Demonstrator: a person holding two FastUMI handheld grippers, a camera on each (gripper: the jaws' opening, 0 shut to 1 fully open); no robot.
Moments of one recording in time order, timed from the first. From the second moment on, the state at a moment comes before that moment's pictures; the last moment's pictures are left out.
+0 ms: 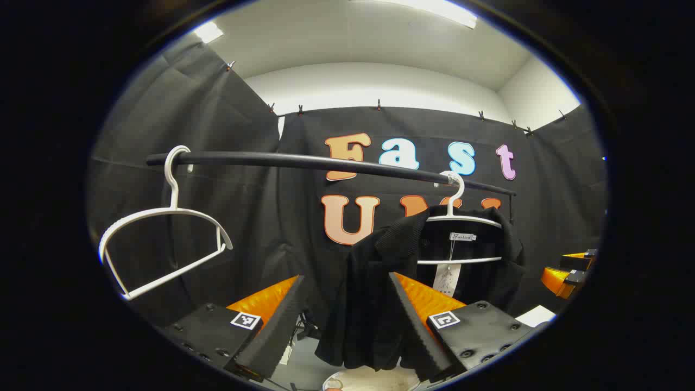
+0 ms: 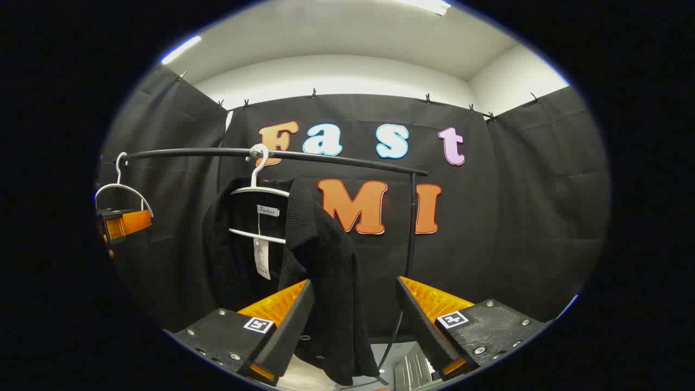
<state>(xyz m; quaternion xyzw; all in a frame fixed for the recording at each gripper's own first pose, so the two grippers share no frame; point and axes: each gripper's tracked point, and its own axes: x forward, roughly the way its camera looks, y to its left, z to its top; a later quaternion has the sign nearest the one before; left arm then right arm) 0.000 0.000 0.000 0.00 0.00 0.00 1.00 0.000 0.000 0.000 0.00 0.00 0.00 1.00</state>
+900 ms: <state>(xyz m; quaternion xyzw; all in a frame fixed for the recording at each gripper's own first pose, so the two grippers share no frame) -0.004 0.007 0.004 0.00 0.00 0.01 1.00 0.001 0.005 0.012 -0.02 -0.01 0.00 1.00</state>
